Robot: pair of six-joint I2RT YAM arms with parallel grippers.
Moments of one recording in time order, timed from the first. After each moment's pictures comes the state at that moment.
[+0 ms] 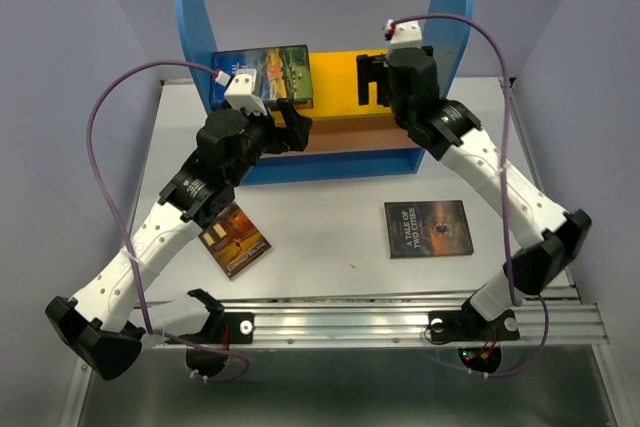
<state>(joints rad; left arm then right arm) -0.62 1.07 1.19 -0.26 -0.18 -0.41 0.64 1.63 1.79 -0.44 0.57 0.08</state>
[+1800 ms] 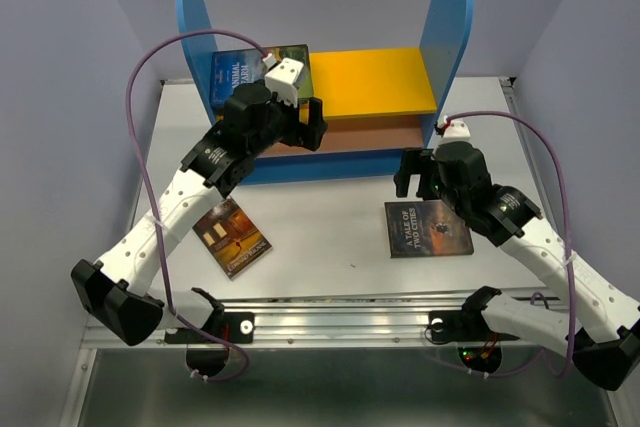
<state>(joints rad) -0.61 1.27 1.37 -0.39 -0.01 -0.15 0.64 0.98 1.05 -0.63 0.35 0.42</state>
